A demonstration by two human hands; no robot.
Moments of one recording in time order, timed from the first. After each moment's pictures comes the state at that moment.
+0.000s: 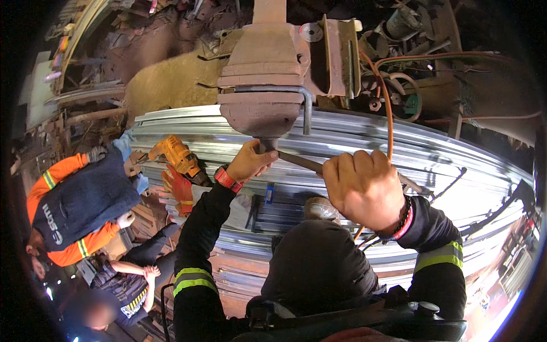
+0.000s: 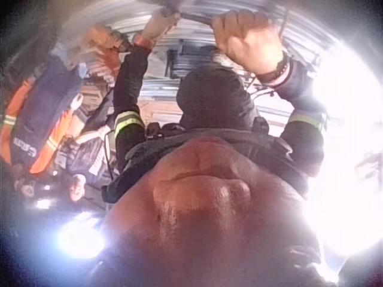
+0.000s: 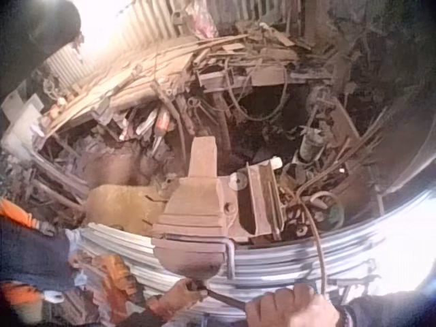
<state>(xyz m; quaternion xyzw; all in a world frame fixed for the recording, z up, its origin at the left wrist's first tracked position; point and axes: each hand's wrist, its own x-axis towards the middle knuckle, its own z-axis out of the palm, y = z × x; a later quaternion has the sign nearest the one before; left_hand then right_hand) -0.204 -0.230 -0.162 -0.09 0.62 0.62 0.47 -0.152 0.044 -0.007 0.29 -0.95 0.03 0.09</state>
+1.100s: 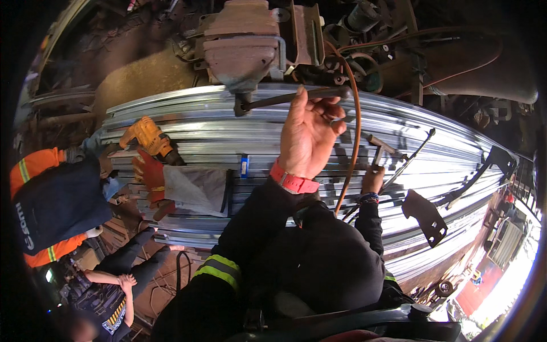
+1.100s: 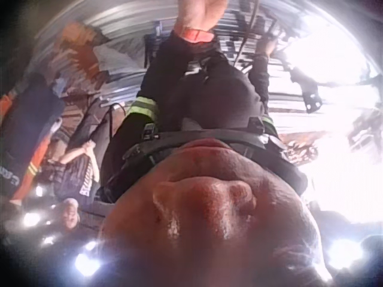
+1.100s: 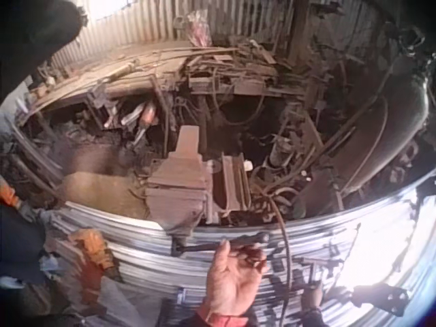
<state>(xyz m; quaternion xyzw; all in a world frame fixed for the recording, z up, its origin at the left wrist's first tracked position) -0.108 -0.064 -0.062 -0.11 0.07 0.95 0.29 0.139 0.166 -0.278 -0.50 -0.82 0.26 0.09</state>
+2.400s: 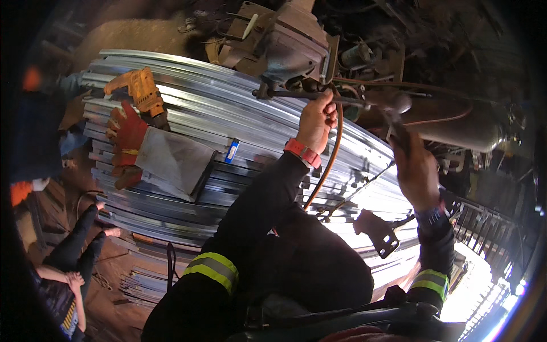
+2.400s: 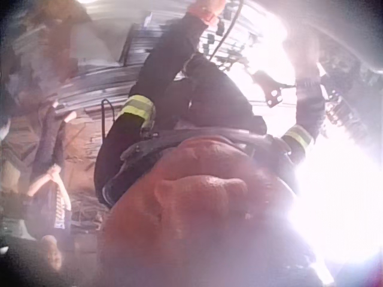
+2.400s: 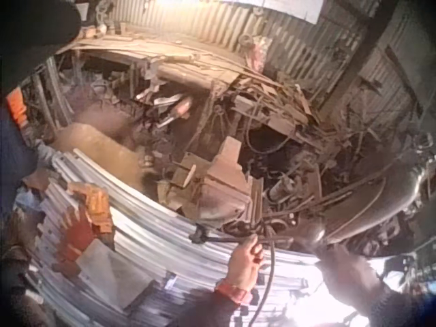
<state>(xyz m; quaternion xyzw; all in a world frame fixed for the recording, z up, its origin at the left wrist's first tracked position) -0.122 -0.076 -0.101 -0.13 0.05 0.96 0.24 -0.052 0.045 0.125 0.01 -1.00 0.01 -0.06</state>
